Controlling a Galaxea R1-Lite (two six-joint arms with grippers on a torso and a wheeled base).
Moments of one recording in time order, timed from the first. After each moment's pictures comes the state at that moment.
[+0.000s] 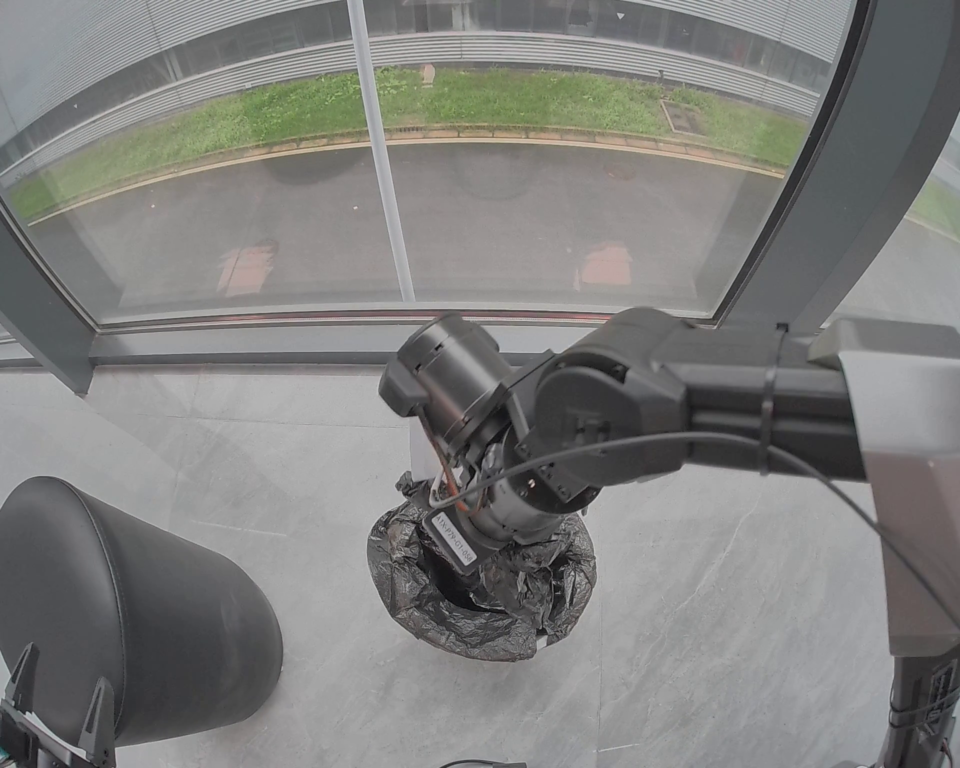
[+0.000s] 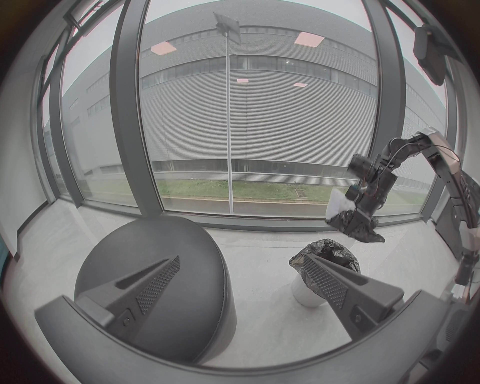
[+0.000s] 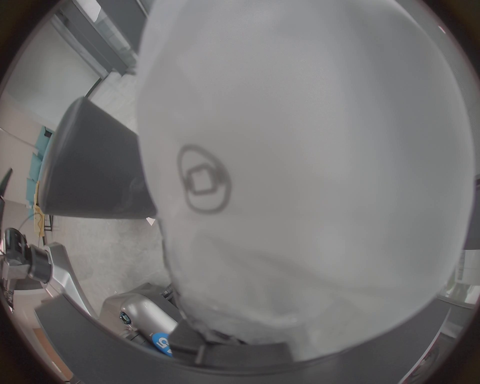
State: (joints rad) left arm -0.01 0.02 -0.02 -0.03 0.04 -0.03; right arm 0.91 2.26 -2.00 0.74 -0.35 0.10
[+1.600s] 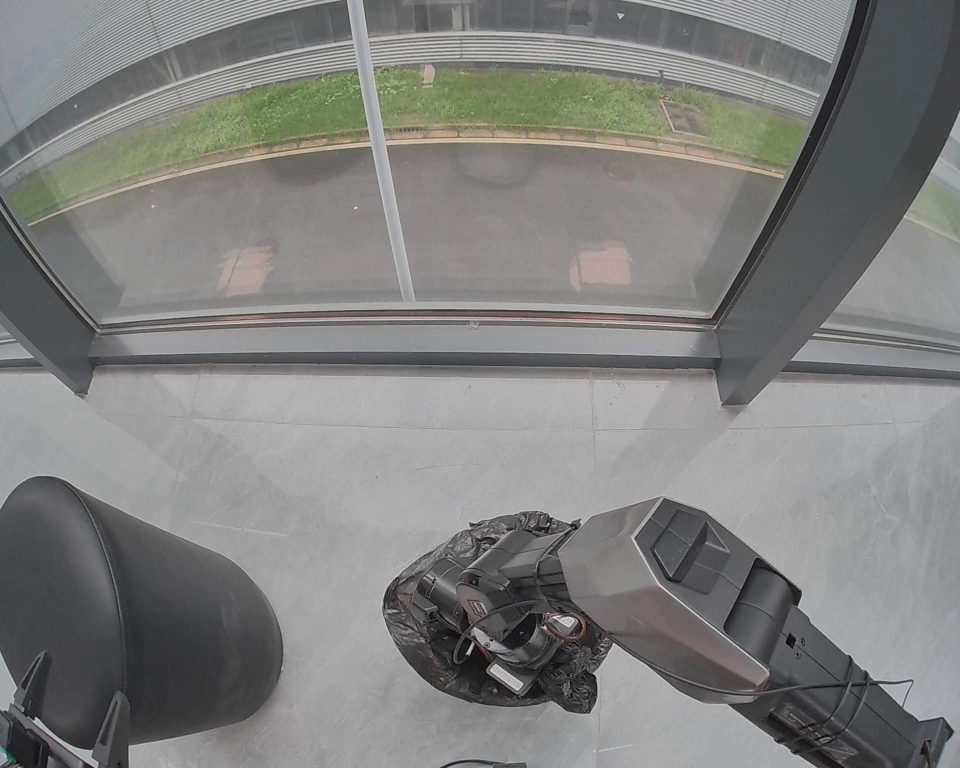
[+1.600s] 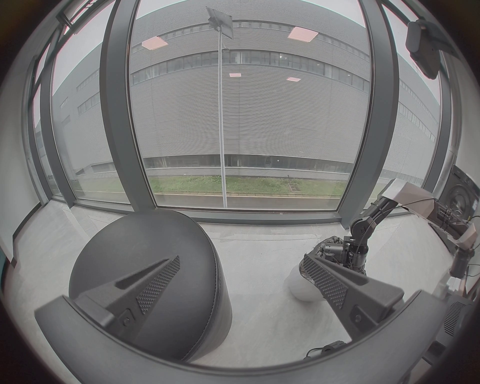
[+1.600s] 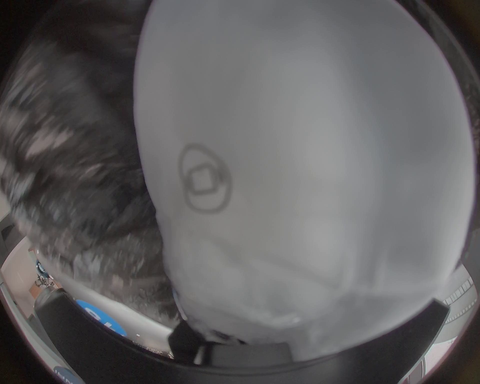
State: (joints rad) left arm 0.00 0.01 -0.02 0.01 -0.02 -0.01; right arm 0.86 2.76 -2.00 0.84 -0.42 0.06
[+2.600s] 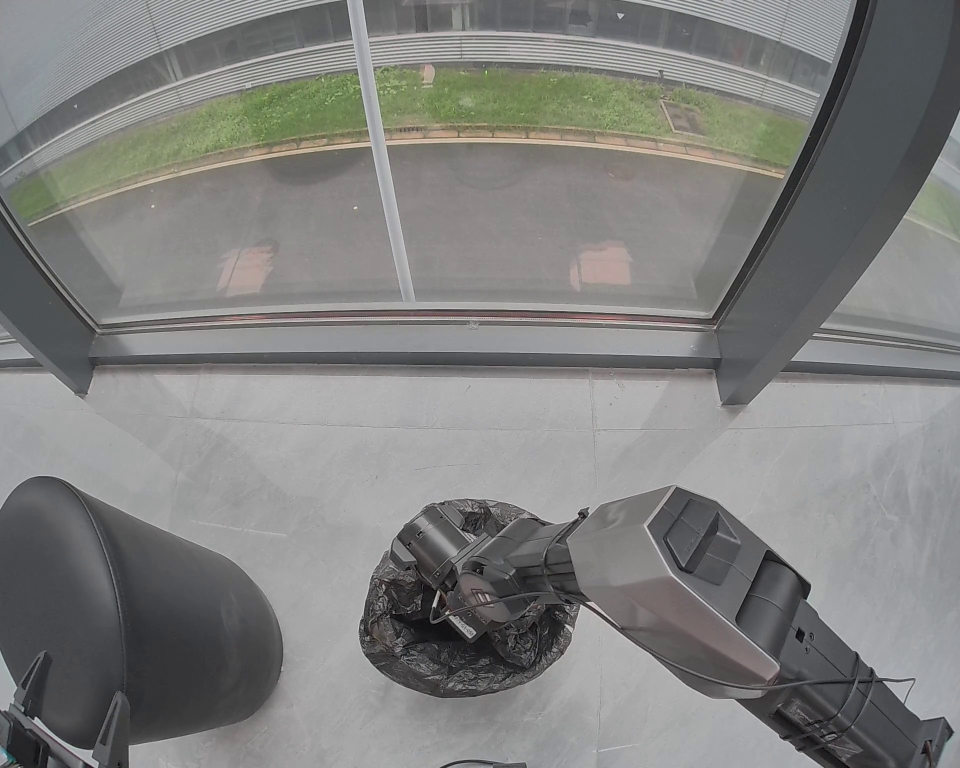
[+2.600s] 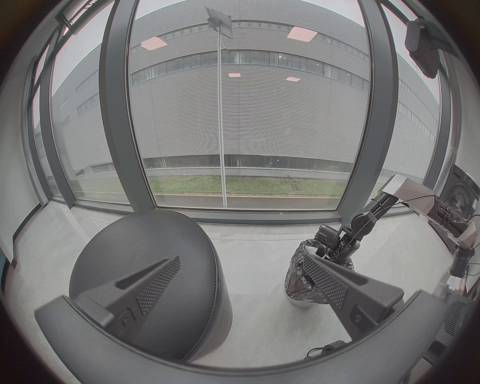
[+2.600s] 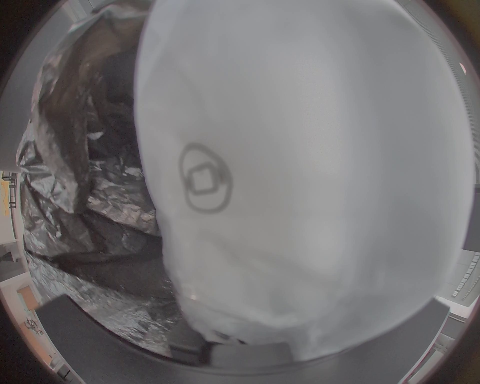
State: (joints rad) left arm 0.00 0.02 -0.02 0.01 -0.02 -0.01; right arm 0.85 2.73 -2.00 0.42 -0.50 0.01
